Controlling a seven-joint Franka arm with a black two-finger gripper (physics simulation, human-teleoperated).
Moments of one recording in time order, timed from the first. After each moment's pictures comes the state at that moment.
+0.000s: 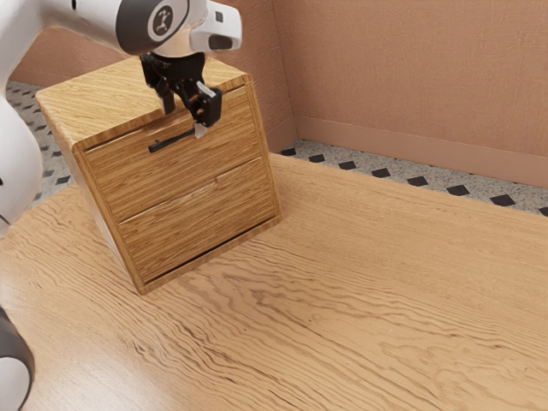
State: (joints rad) arm -0.09 0.39 0.21 -0.85 0.33 1.41 0.22
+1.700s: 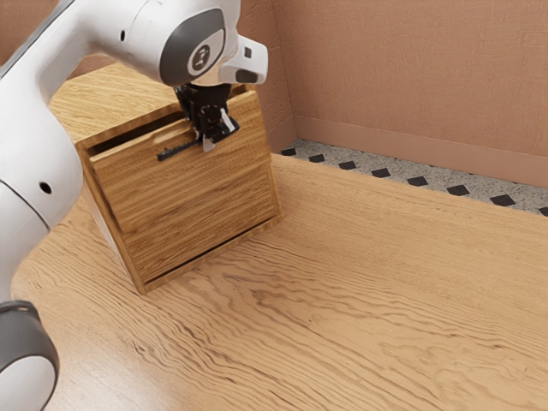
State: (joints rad) arm -0.08 0.46 0.22 -0.89 0.35 1.49 0.29
